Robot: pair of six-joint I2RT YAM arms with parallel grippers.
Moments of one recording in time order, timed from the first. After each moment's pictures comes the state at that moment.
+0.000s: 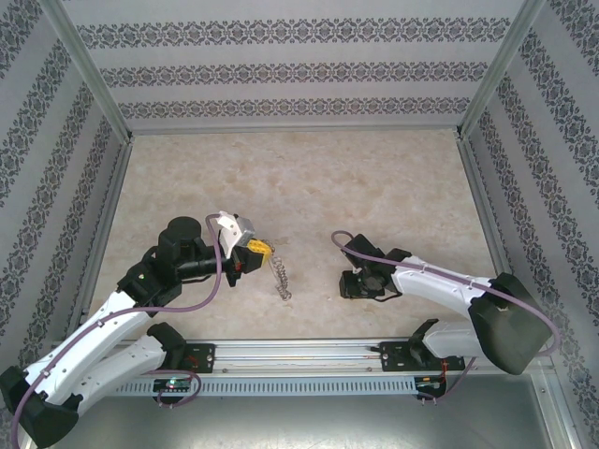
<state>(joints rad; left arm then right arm) -0.61 0.75 0.72 -0.32 0.53 -0.04 0.69 1.29 0.57 -0.57 -0.10 0.65</state>
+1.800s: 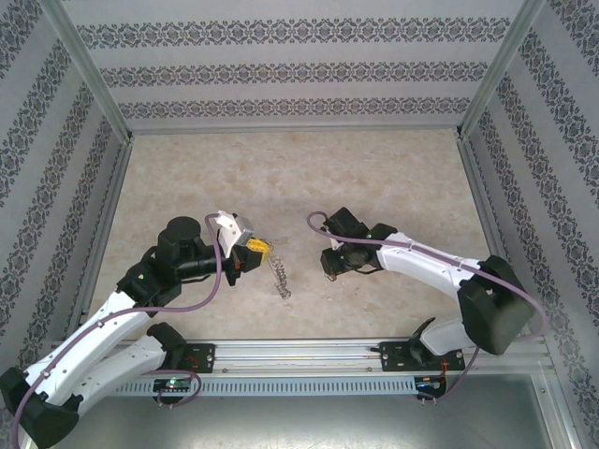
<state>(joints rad) -0.60 0.75 0.71 -0.32 0.51 -0.03 0.71 1.45 0.88 -0.65 -0.07 0.35</state>
